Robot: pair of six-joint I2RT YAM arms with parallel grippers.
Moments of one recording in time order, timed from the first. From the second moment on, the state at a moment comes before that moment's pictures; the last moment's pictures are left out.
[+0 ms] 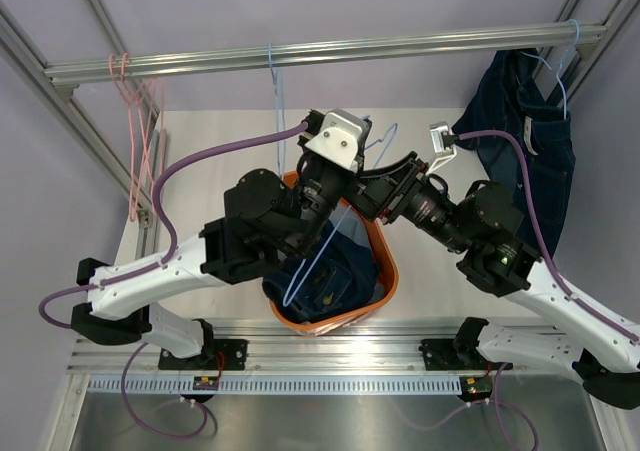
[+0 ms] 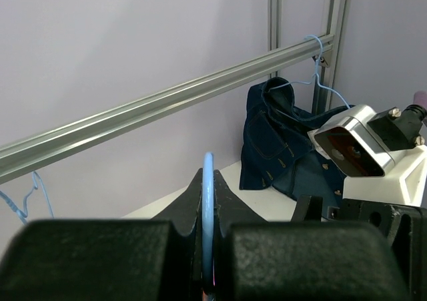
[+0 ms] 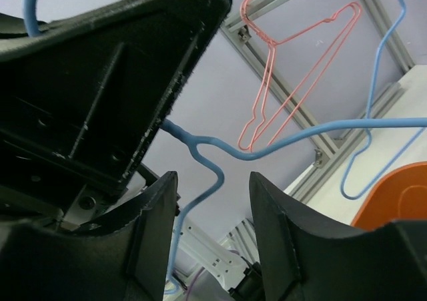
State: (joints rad) left arm -1.38 1.41 1.76 0.05 -0.76 0.37; right arm 0.96 0.92 1.14 0.11 -0.03 0.76
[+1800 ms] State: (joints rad) left arm -1.38 1.12 1.90 -0.11 -0.73 0.35; right arm 0.60 1.34 1.10 0.68 -0.45 1.36
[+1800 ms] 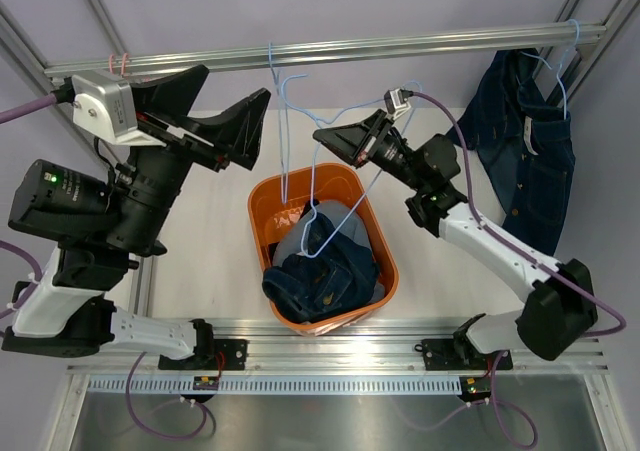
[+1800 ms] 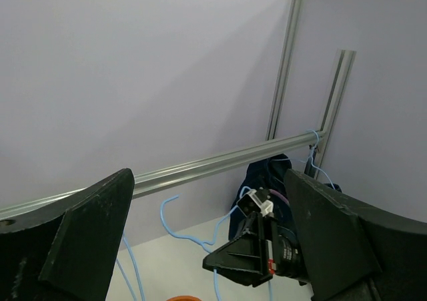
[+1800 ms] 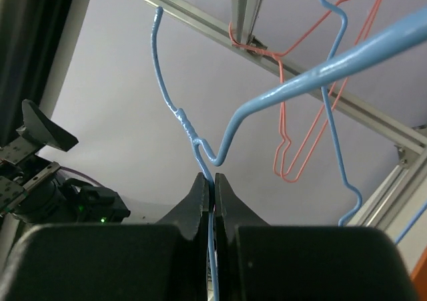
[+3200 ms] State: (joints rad) left arm -1.38 0.99 1.76 -0.13 -0.71 0.34; right arm 0.49 2.03 1.51 1.33 -0.49 1.93
